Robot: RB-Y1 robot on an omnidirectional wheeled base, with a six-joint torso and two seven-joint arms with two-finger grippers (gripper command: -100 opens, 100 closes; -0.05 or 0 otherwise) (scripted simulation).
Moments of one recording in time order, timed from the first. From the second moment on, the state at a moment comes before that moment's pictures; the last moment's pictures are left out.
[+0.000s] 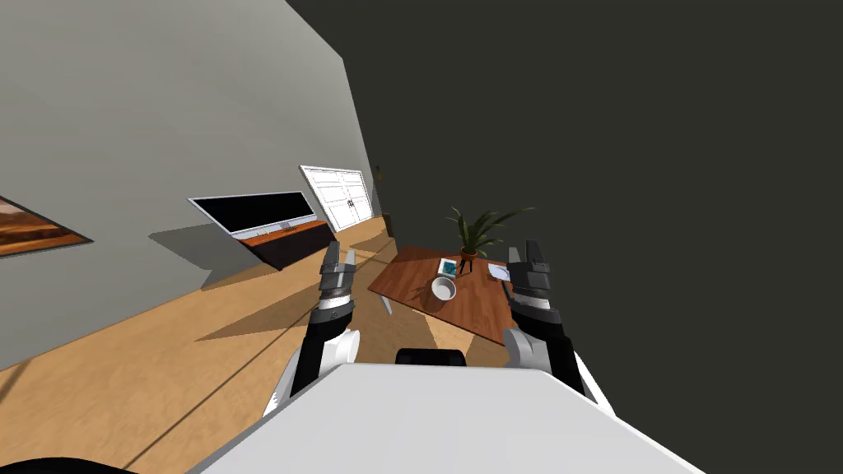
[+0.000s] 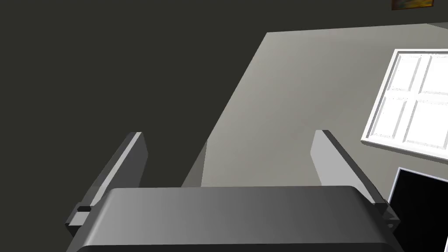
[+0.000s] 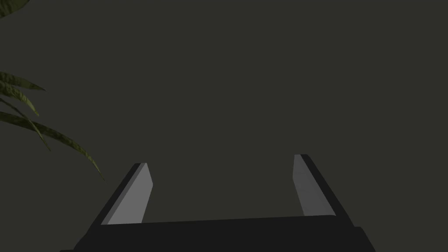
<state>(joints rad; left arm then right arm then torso) 0.52 -0.02 0.02 -2.31 -0.10 -0.47 -0.07 0.46 0.00 -0.05 -2.20 -0.02 -0.56 0.15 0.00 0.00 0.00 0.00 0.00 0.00</state>
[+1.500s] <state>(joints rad) 0.52 -0.02 0.02 -2.31 -0.10 -0.47 -0.07 0.60 -0.32 -0.03 -1.87 0.15 -0.32 0.26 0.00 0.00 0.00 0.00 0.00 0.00</state>
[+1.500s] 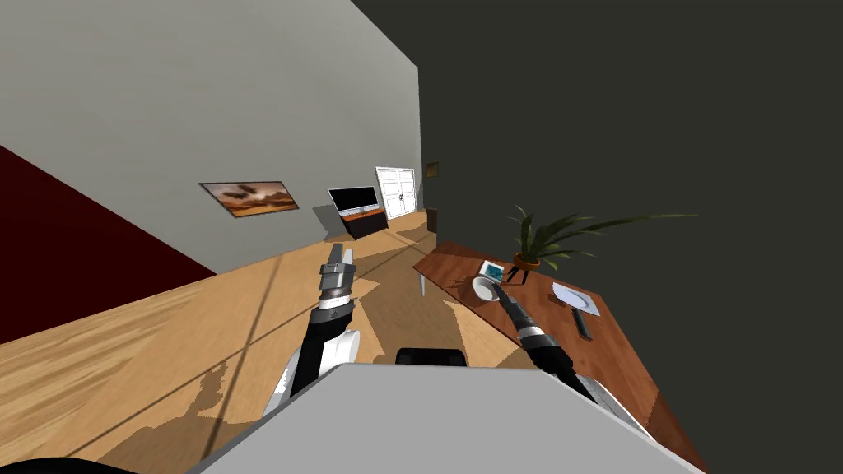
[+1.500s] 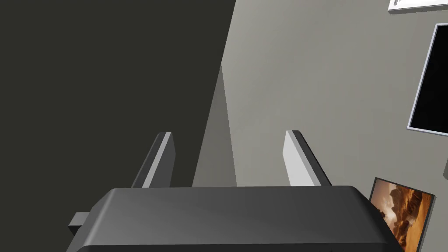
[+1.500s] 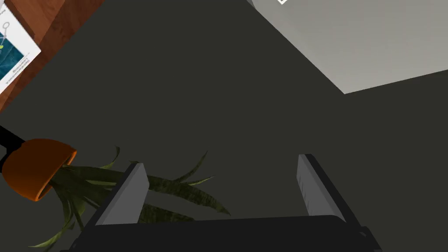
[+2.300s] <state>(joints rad) 0.52 -0.02 0.02 -2.31 -0.10 -0.47 -0.07 0.64 -0.43 0.01 -1.66 0.26 -0.19 0.33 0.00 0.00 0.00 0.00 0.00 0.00</state>
